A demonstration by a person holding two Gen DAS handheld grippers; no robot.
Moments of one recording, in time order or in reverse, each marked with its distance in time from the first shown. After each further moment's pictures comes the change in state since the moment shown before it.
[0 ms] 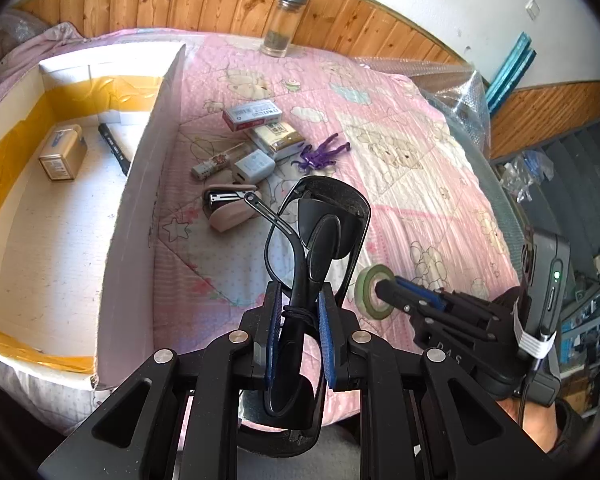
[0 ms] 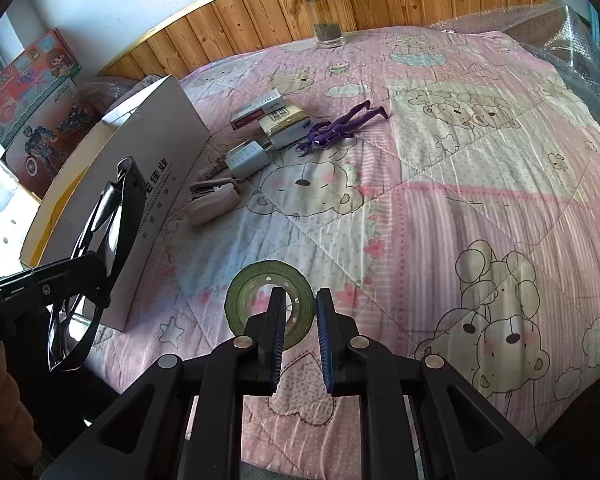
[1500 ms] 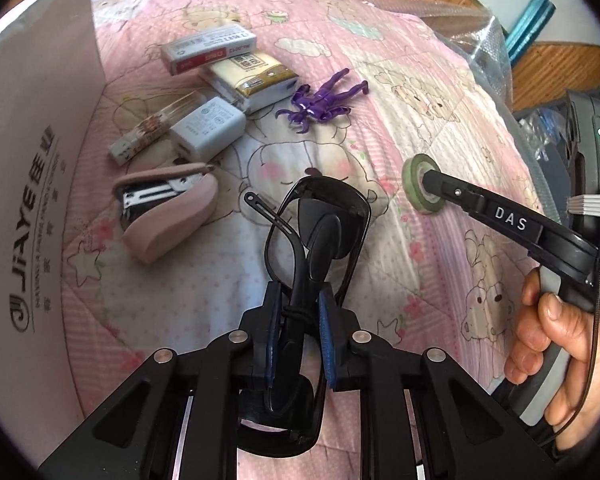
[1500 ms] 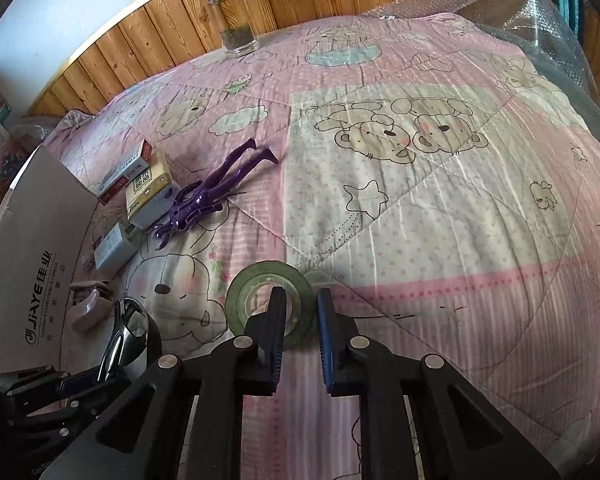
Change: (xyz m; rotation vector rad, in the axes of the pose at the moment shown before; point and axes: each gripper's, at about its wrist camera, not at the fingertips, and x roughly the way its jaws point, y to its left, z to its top) left arm 0.125 -0.005 0.024 0.066 0.180 0.017; right arm 0.057 -0.085 0.068 0.123 -0.006 -0.157
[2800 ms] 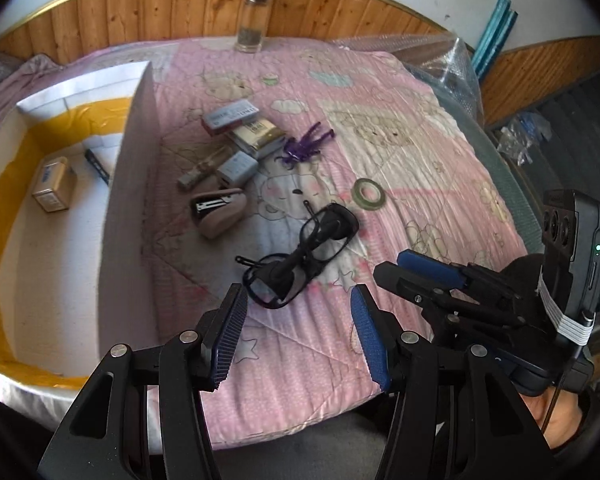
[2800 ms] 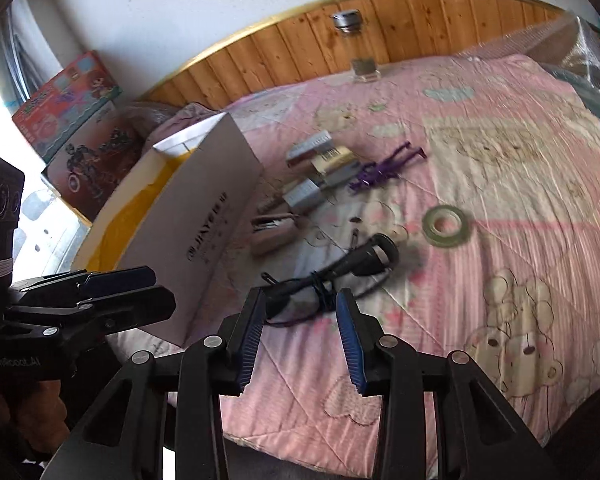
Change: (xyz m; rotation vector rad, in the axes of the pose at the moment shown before) left arm -0.113 -0.015 -0.030 0.090 -0.109 0.003; right arm -0.100 0.072 -0.074 -0.108 -0.078 0.277
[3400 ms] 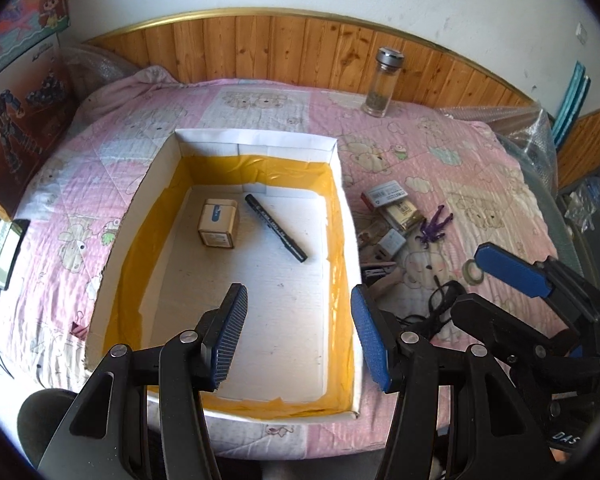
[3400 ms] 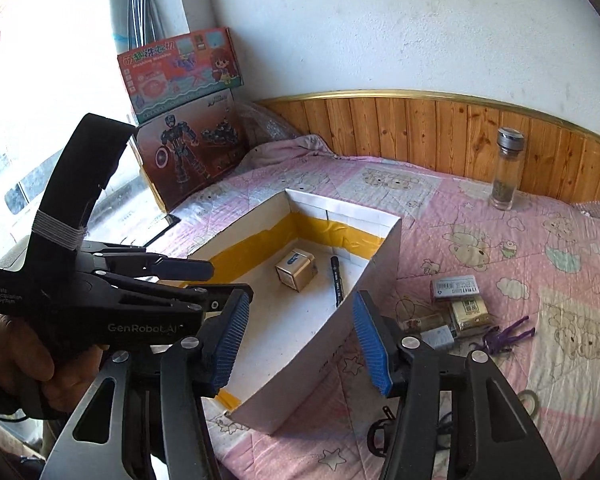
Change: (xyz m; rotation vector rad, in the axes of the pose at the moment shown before) left arm -0.107 0.116 0.027 -0.167 -0.158 0.261; right arm -0.007 0.164 0.072 -0.409 -0.145 0.201
